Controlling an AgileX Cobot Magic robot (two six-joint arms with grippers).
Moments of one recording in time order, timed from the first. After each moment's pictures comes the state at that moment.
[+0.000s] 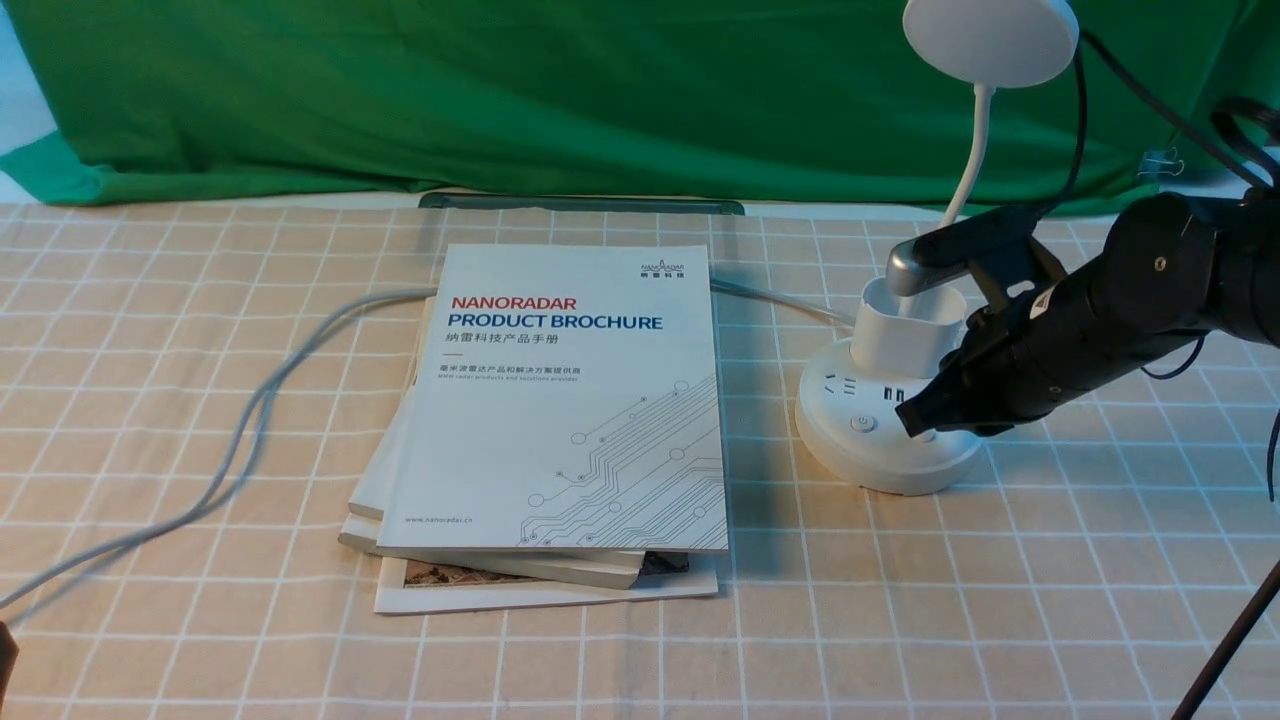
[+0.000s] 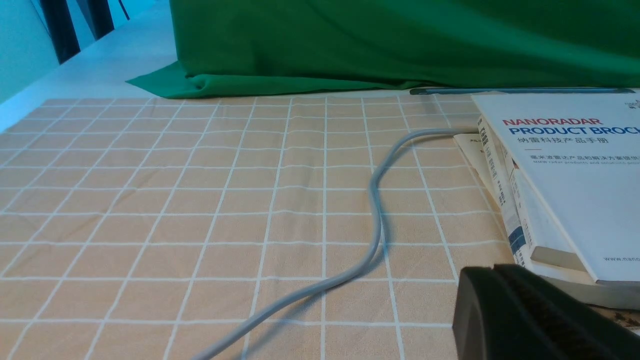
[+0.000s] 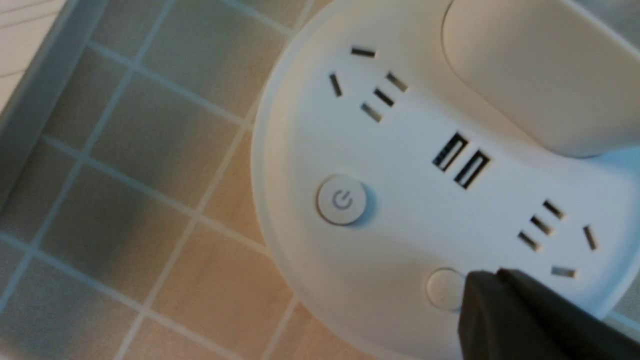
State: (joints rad) right arm 0.28 1.84 -1.18 0.22 0.49 -0.38; left arm 0.01 0.00 0.01 -0.05 0.22 0.07
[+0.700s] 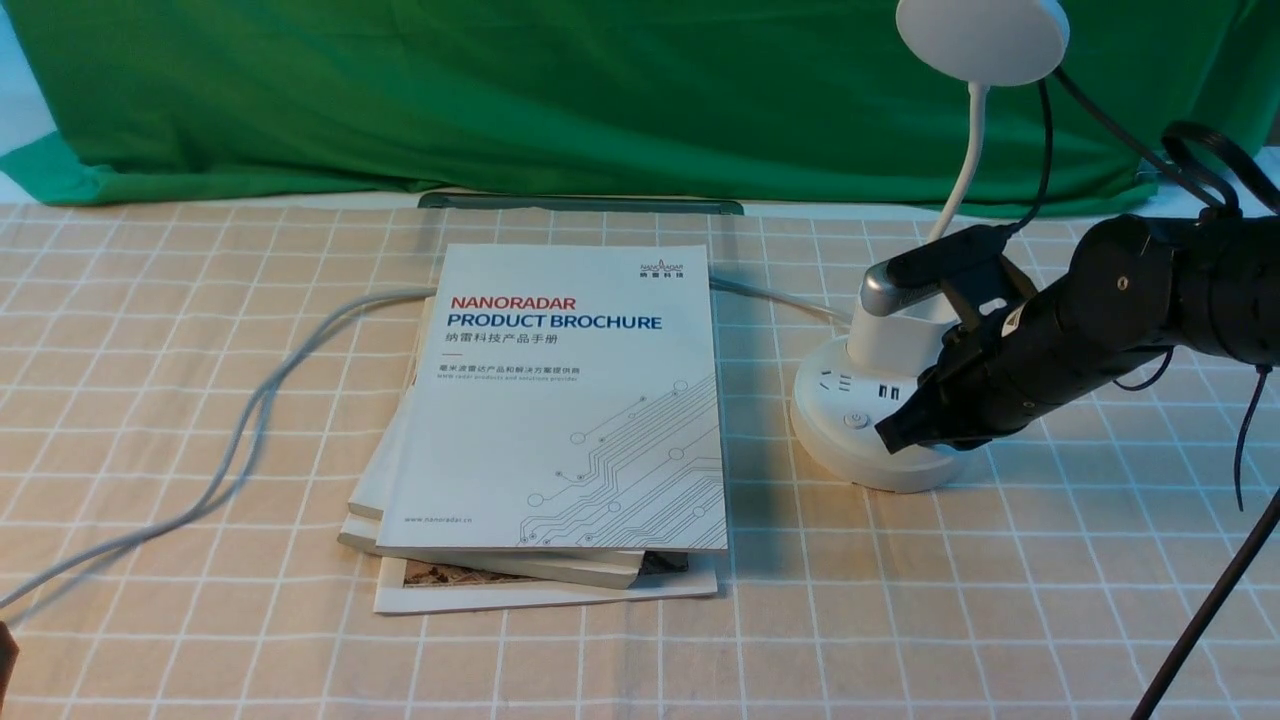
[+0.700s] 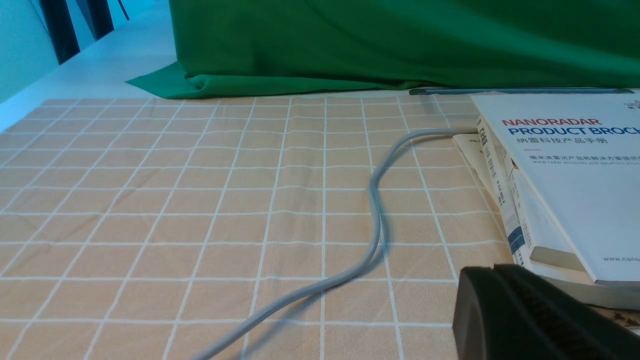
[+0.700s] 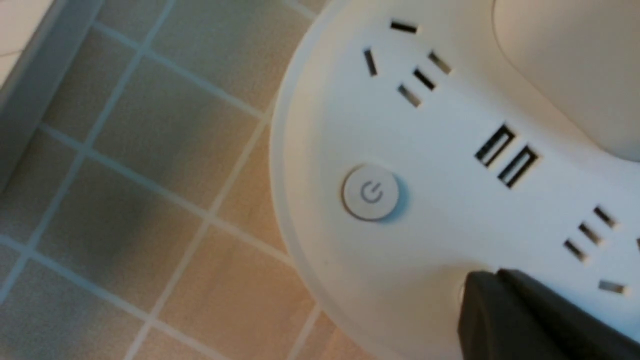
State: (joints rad) right arm 0.31 1.88 -1.18 0.22 0.46 -0.38; left arm 0.01 0.00 0.01 -0.05 0.22 0.07
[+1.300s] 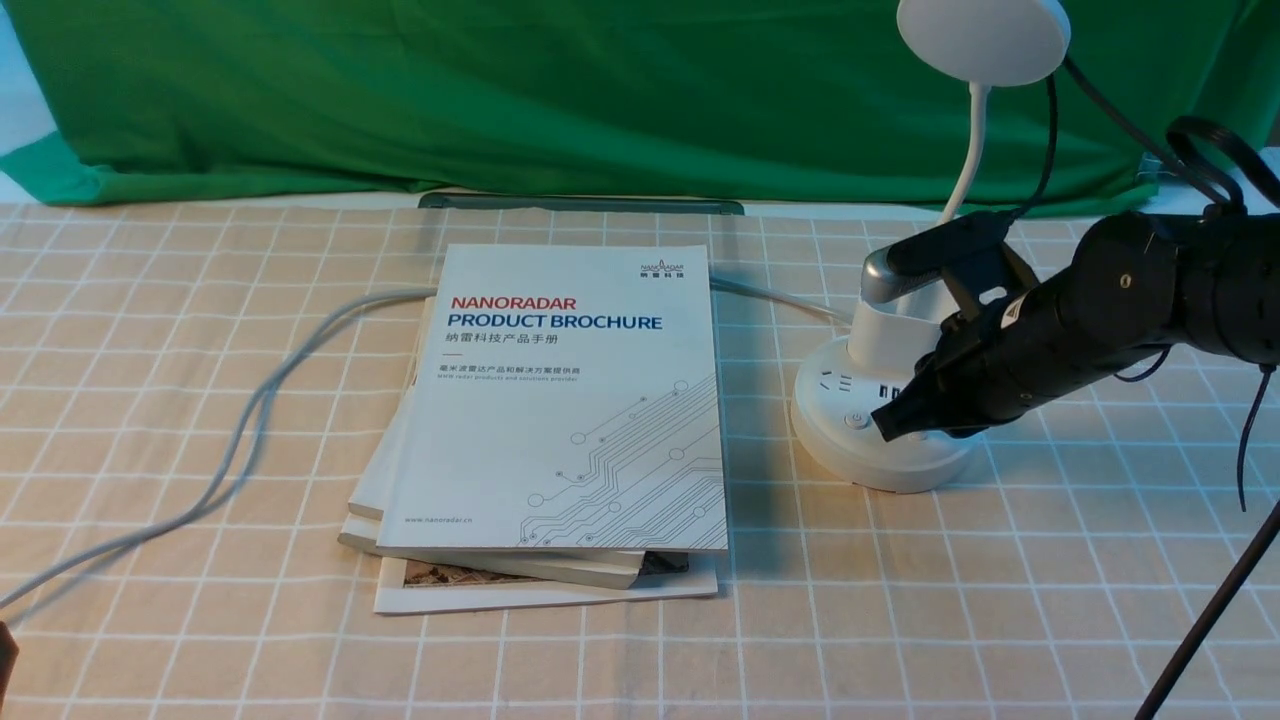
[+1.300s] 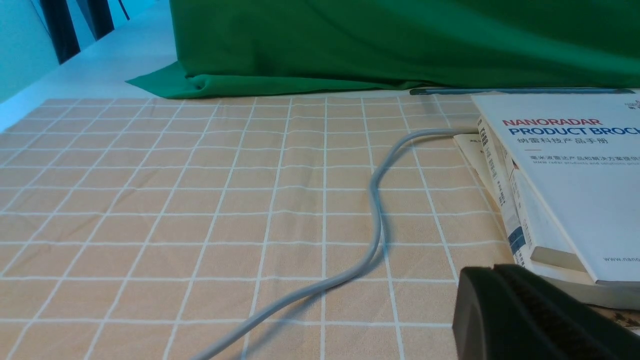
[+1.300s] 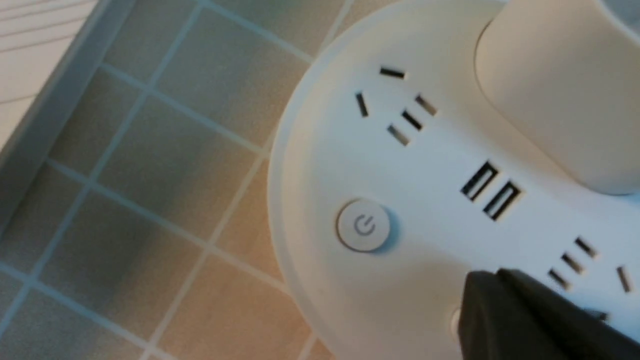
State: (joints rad) right arm 0.31 1.88 -1.18 0.21 0.42 -0.38; left arm 0.01 0.00 0.01 -0.05 0.22 0.07
